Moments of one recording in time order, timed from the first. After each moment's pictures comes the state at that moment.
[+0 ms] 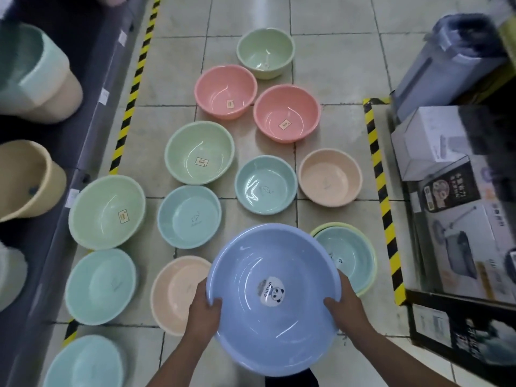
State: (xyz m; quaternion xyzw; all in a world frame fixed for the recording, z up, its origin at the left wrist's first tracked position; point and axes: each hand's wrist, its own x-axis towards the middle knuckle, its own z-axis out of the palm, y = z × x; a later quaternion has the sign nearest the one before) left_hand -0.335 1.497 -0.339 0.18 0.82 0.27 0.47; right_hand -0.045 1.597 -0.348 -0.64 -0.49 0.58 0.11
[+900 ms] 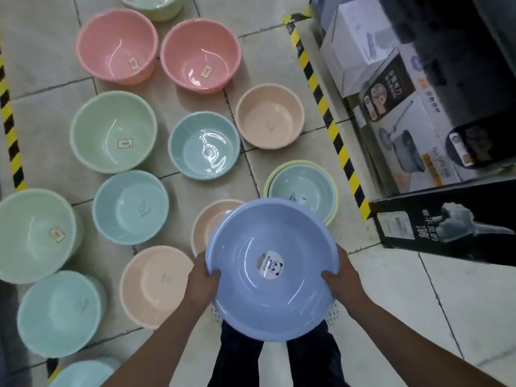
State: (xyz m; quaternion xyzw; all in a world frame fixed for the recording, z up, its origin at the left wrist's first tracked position) left_hand -0.288 1.523 -0.421 0.32 0.76 0.13 0.55; right_hand 0.026 1.515 -0.397 -0.75 -0.29 0.57 0.18
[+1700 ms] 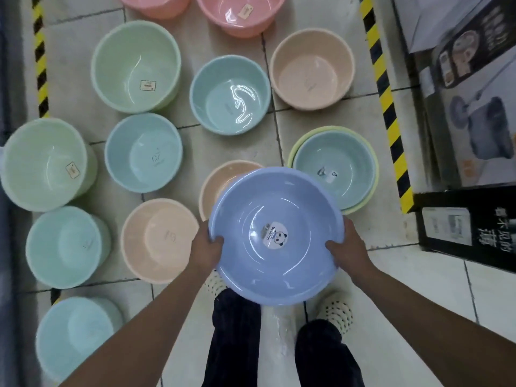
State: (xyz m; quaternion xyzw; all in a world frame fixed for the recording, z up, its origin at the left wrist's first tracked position) left_hand -0.266 1.486 -0.509 0.25 0.82 0.18 0.48; right_hand 0.034 1.528 -0.506 -0.72 -0.36 0.58 0.10
